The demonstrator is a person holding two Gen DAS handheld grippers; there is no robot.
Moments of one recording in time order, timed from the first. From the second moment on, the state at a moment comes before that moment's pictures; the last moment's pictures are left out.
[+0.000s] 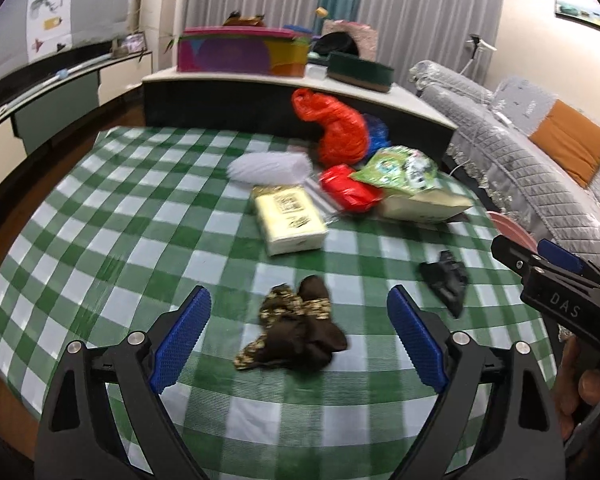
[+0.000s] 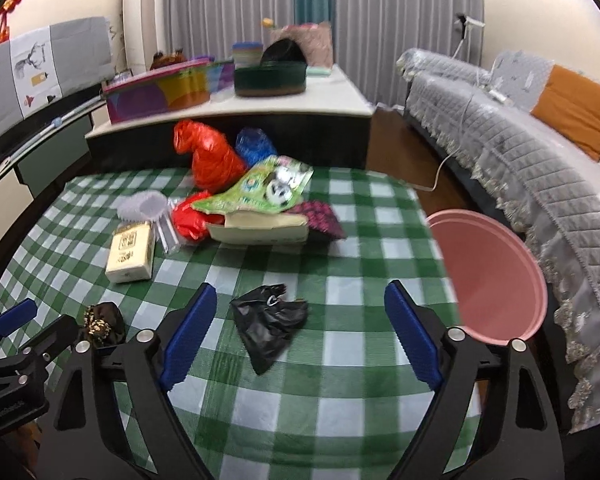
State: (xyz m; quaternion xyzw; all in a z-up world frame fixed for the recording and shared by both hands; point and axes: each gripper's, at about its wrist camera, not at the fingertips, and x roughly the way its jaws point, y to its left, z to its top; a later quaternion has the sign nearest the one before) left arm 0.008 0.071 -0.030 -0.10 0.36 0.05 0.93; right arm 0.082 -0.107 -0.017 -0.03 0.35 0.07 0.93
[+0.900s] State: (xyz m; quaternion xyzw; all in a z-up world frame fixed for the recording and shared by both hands) left arm 0.037 0.064 -0.068 -0.11 0.41 0.03 0.90; right arm 0.127 -0.085 -0.081 -0.05 0.45 0.09 0.89
